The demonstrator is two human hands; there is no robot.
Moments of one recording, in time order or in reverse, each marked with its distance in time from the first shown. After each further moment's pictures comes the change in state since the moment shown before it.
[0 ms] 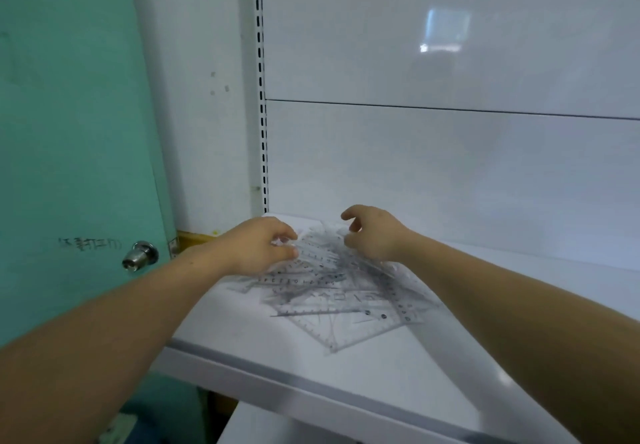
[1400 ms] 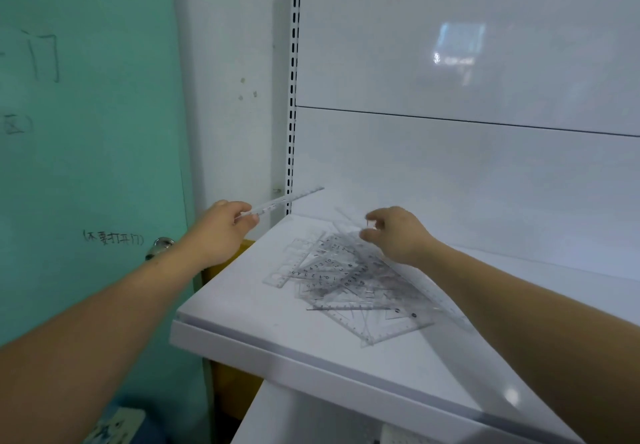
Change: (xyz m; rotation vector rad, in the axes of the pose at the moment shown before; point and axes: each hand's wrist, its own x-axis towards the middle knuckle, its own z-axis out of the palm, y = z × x) left_hand -0.041 -0.064 -0.030 -0.161 0.367 -0.239; right_hand -0.006 -0.020 0.007 -0.030 0.163 0.031
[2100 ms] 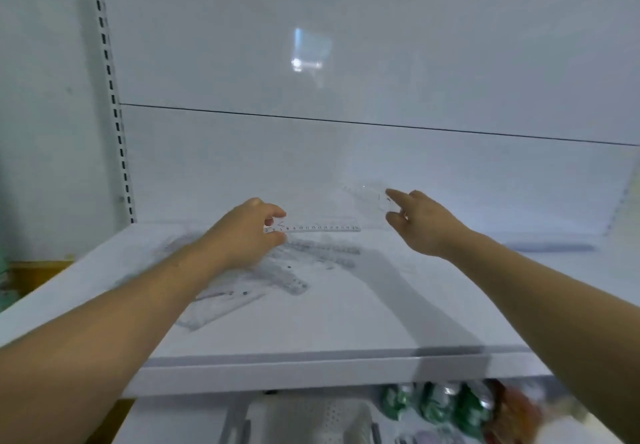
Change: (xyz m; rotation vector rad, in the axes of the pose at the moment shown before) left_hand -0.040 0.211 0.096 -0.062 -0.282 0.455; right_hand -0.158 0.151 -0.153 -0.324 0.169 0.269
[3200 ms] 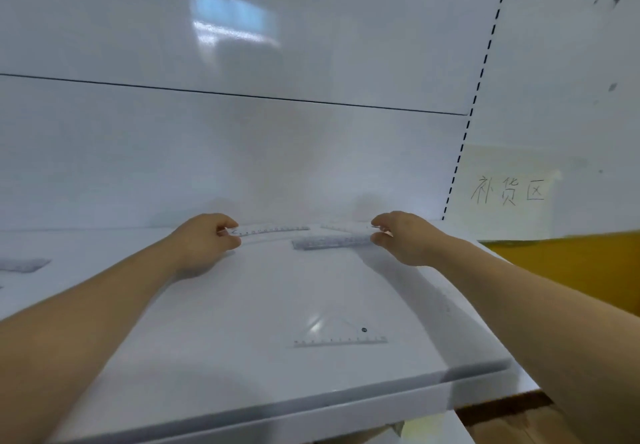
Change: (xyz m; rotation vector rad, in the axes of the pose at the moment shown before) left_hand 0.173 0.282 0.275 -0.102 -0.156 -0.165; right_hand -0.025 0.455 -0.060 -0.101 -0.223 0.115
